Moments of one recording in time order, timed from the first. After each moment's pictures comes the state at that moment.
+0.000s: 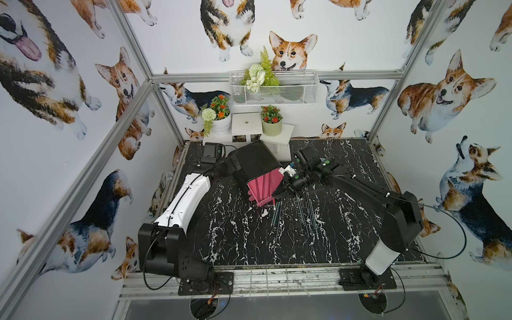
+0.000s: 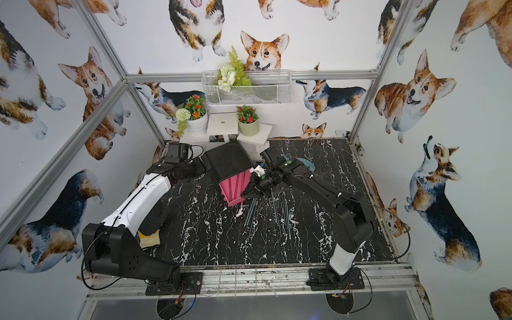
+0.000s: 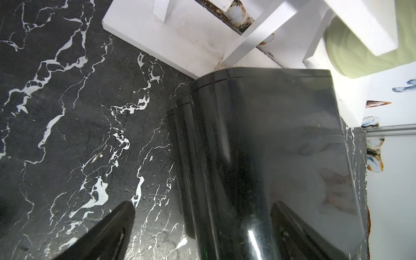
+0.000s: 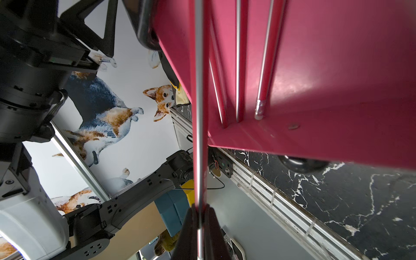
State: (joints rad) left arm -0.15 1.48 1.25 -0.62 0.06 -0.62; right arm 0.69 1.71 1.45 -0.73 -0.85 0.92
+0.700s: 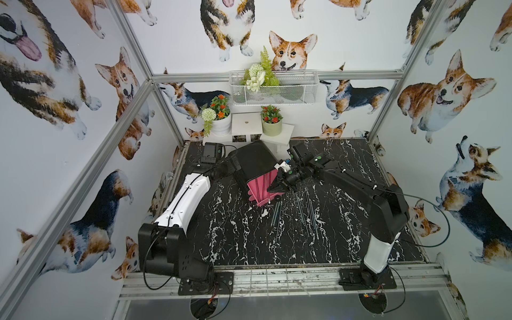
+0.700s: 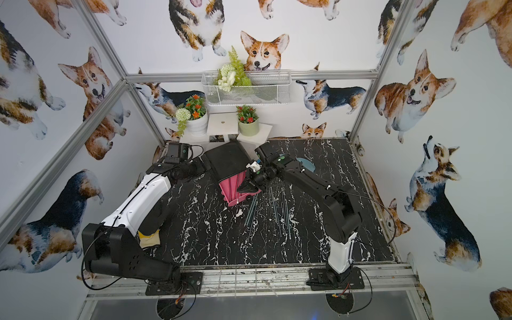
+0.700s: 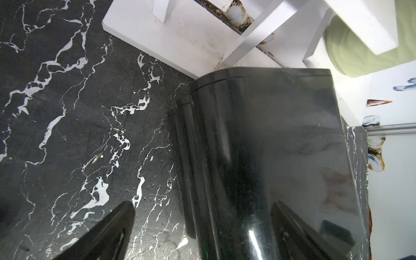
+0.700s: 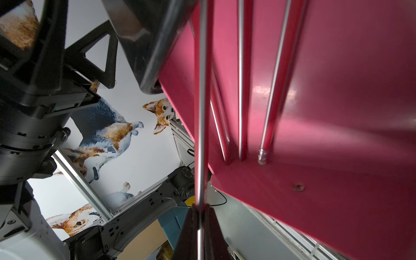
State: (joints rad) left arm -0.15 1.48 1.25 -0.62 0.06 -0.61; right arm 0.69 1.84 1.59 -0.73 -0.81 0.92
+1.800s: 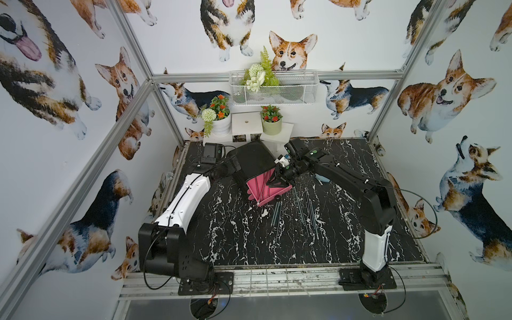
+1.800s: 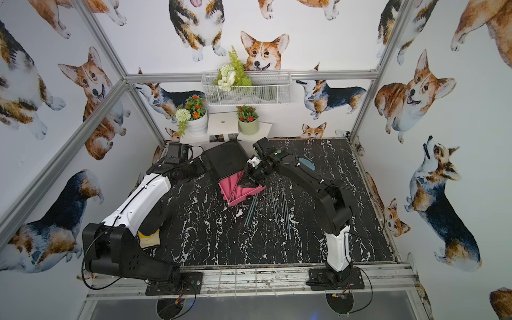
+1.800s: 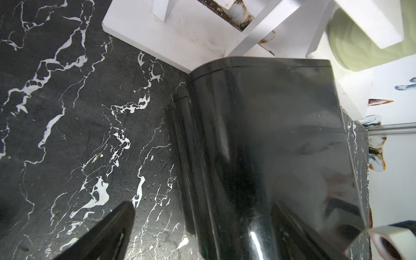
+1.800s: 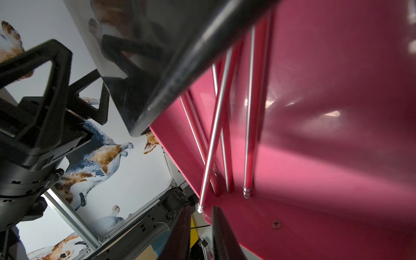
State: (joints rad) left arm -0.15 1.48 1.25 -0.61 0.06 -0.61; right arm 0.67 1.93 1.73 -0.82 -0.72 0.88
